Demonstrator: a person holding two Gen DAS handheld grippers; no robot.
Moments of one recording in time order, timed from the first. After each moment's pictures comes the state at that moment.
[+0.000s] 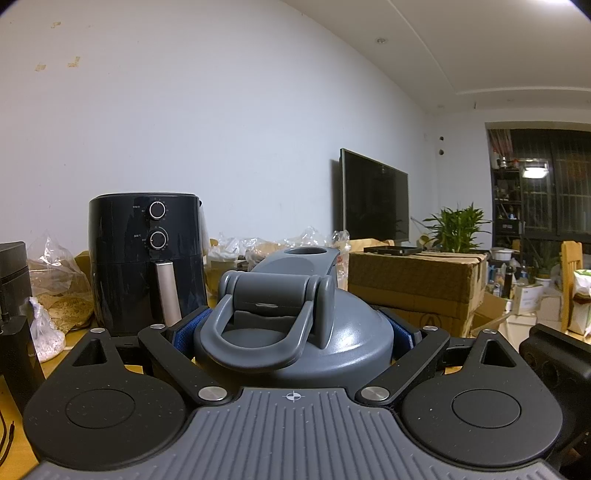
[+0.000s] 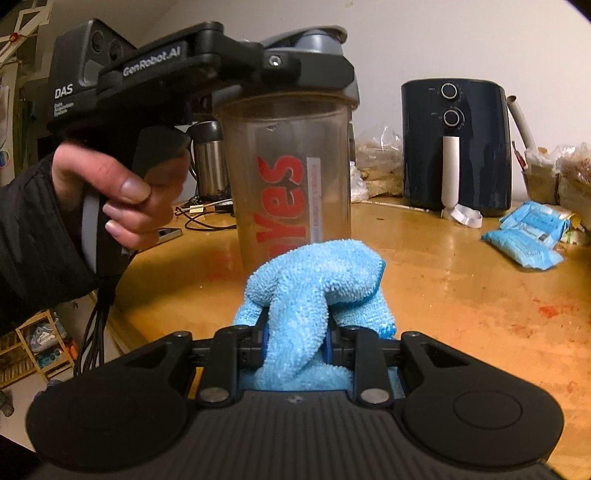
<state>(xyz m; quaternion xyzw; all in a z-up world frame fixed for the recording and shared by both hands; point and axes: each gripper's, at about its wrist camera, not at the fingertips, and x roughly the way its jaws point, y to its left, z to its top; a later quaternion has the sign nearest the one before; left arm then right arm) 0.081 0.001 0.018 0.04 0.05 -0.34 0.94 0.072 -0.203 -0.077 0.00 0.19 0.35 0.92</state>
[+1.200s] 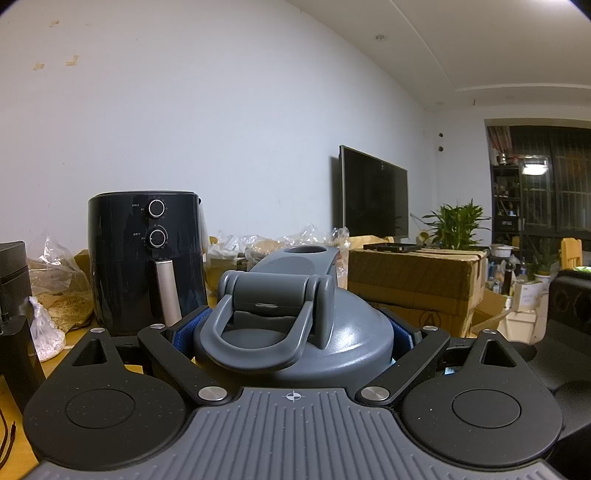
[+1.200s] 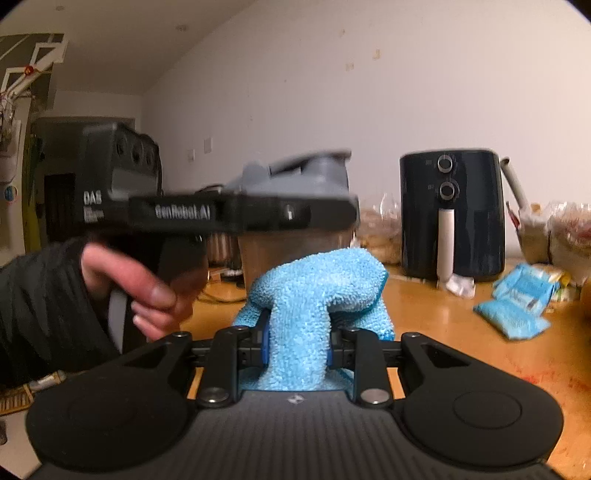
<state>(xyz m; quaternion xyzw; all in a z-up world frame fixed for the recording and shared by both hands) 0.082 0.000 0.019 0.05 0.06 -0.34 0.94 0.055 -0.215 -0.029 0.03 0.09 0.35 0.93</state>
